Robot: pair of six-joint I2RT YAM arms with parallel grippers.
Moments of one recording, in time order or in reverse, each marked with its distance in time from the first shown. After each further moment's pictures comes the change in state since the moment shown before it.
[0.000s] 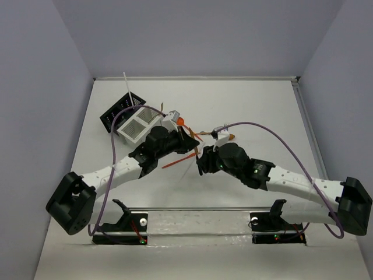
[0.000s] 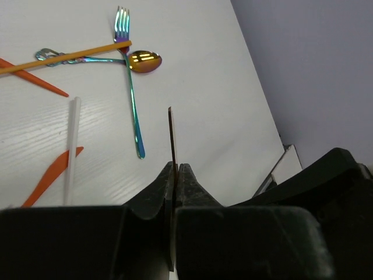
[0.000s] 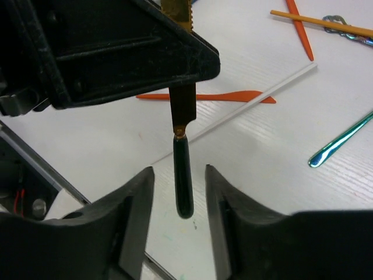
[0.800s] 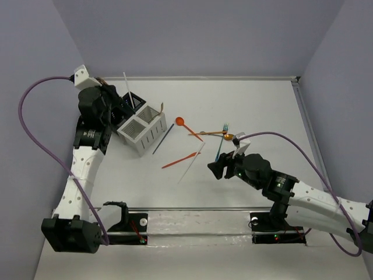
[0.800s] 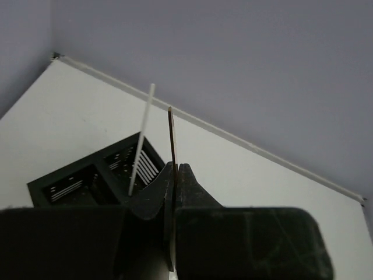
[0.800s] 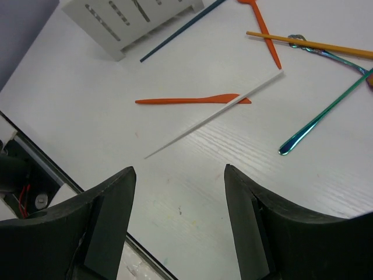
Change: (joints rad) left arm 0.583 -0.239 0.475 -0.479 -0.406 0.286; right arm 0.000 -0.380 -0.185 -0.002 0.040 -0.031
